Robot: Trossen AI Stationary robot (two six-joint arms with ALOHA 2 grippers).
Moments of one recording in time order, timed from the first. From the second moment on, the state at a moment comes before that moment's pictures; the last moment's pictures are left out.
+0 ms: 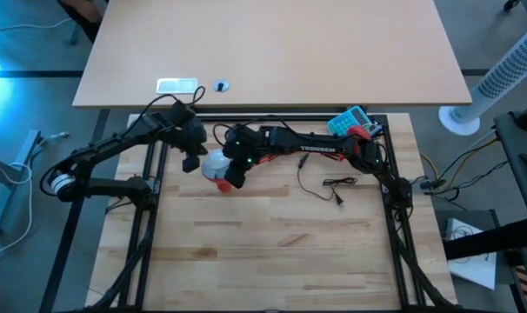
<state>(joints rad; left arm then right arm) 0.80 1.15 0.84 -0.78 0.38 0.53 -0.16 2.23 2.11 -0.65 -0.29 0.29</state>
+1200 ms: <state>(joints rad) 0.81 1.11 0.80 -0.75 0.39 0.49 -0.20 2.22 2.11 -0.69 -0.32 0.27</state>
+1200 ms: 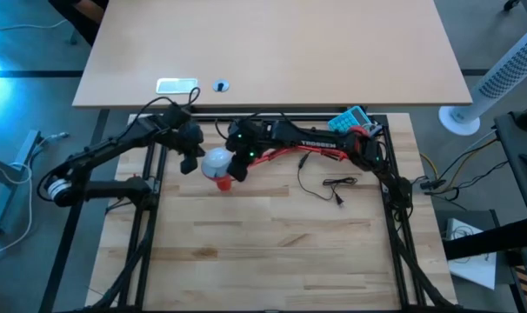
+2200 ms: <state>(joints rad) 0.71 0.95 0.78 -0.90 0.37 0.43 -0.24 2.22 2.11 -0.72 -0.26 0.26</state>
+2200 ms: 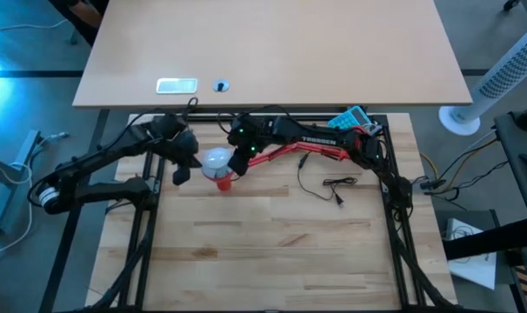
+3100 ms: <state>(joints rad) 0.75 1.07 0.81 -0.79 0.30 0.45 -0.18 2.22 2.12 -0.71 -0.26 0.26</state>
